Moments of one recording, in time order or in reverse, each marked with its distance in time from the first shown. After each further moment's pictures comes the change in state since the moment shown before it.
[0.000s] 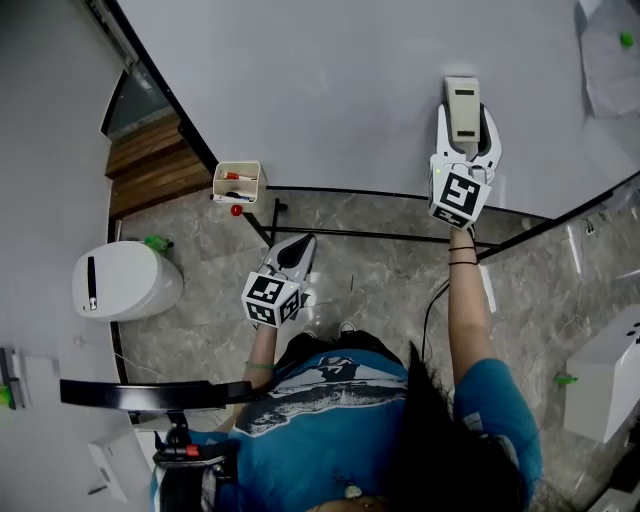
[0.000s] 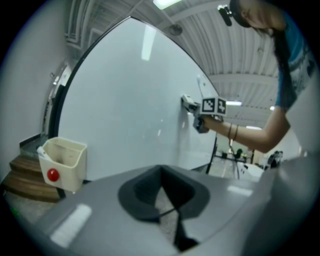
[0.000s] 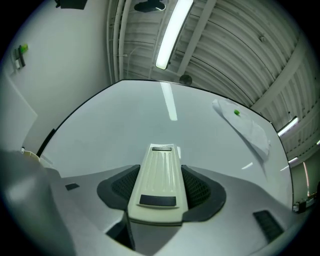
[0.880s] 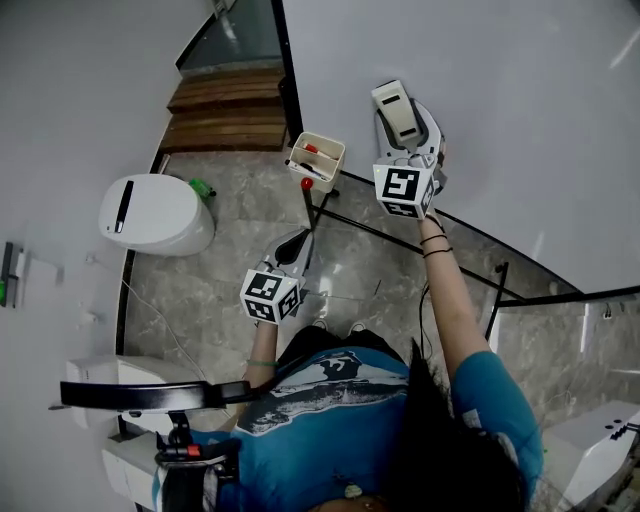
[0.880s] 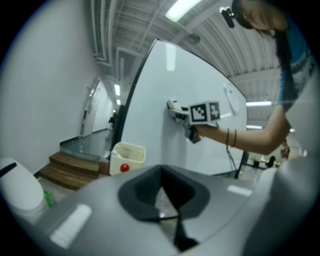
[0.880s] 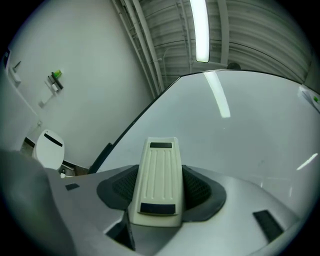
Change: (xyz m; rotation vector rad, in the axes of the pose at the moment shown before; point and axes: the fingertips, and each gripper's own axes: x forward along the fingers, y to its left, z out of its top) left arm -0.114 0.094 -0.017 -0.089 -0.059 0.348; right arm 0.024 0.311 0.028 -0.036 -0.022 0.518
